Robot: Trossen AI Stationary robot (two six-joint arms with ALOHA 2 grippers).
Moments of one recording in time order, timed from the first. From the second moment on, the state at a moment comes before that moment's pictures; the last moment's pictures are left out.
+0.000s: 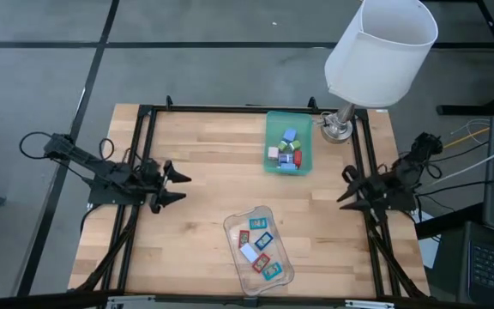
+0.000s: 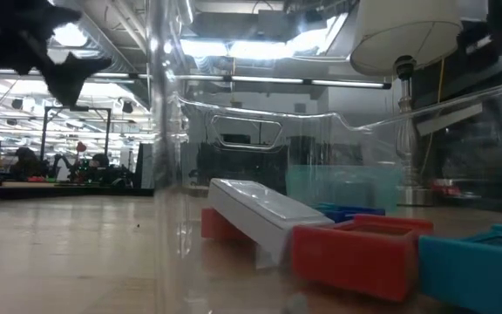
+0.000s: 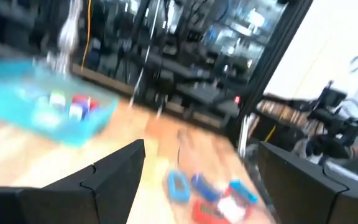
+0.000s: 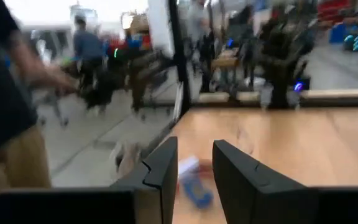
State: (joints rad) left arm -0.42 0.18 0.01 0.26 -0.40 -0.38; right arm 0.74 0.00 0.23 -0.21 0.34 0.15
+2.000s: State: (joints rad) left arm -0.19 0.00 0.01 0.07 -0.27 -0.48; right arm 0.58 0.00 0.02 0.05 0.32 0.25
